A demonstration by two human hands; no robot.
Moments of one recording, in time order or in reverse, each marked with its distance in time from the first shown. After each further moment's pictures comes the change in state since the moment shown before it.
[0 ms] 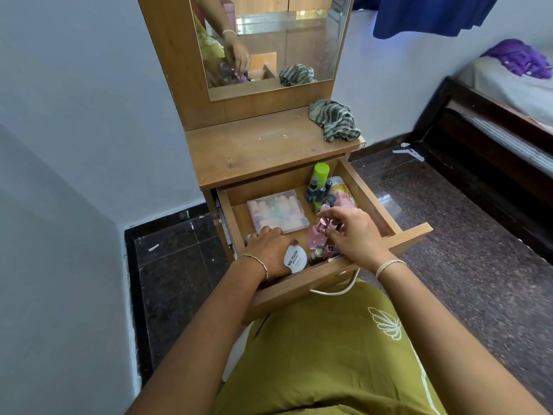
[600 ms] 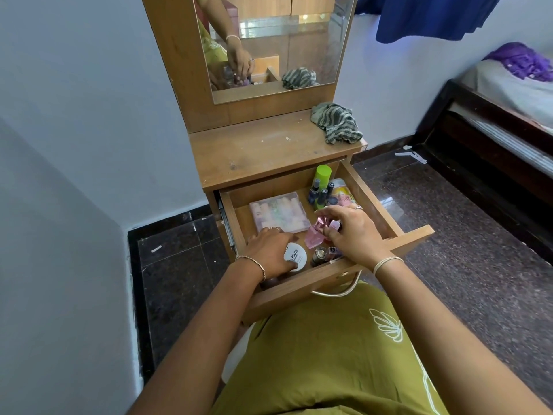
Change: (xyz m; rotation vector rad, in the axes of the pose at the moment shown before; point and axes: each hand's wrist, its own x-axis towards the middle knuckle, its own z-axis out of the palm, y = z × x) left_hand -0.007 -0.003 -0.004 -0.126 0.074 -0.005; right_hand 0.006 -0.001 0.003 0.003 -0.014 0.007
